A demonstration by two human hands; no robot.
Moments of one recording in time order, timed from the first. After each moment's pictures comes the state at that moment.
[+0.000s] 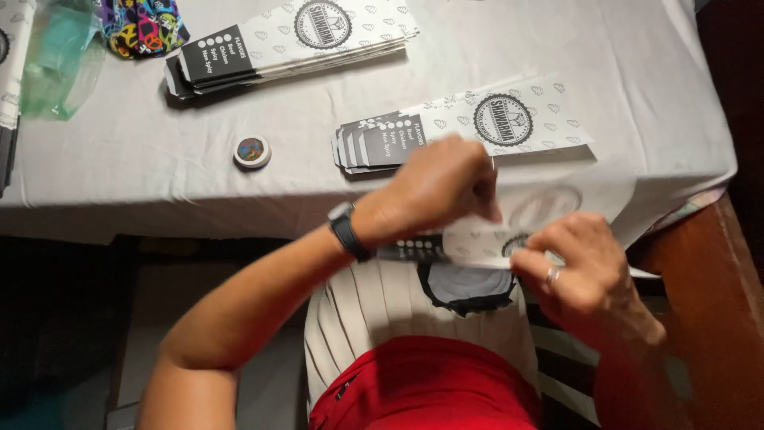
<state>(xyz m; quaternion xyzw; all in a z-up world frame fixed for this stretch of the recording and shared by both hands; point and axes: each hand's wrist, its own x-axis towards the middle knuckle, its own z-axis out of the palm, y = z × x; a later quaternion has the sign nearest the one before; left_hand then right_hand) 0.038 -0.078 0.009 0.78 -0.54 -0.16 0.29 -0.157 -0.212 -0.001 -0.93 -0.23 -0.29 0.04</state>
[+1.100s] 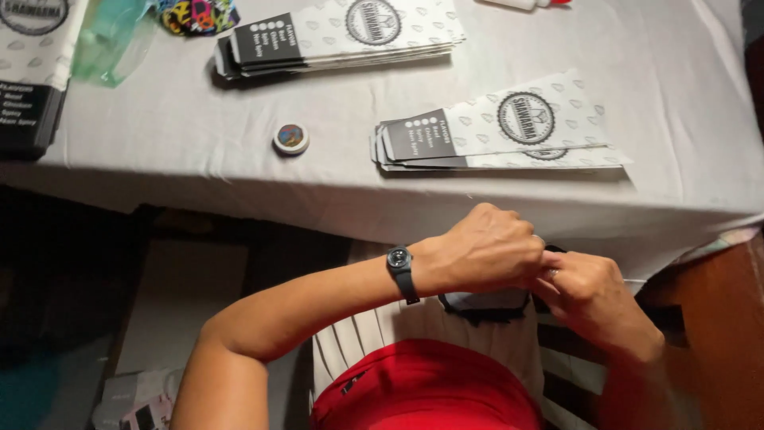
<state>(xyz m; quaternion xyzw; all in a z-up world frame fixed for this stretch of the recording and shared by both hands) -0.022 -0.084 -0.078 0.72 -0.65 0.09 0.23 -0.159 -0.243 -0.073 -0.97 -0.18 -0.12 0.13</state>
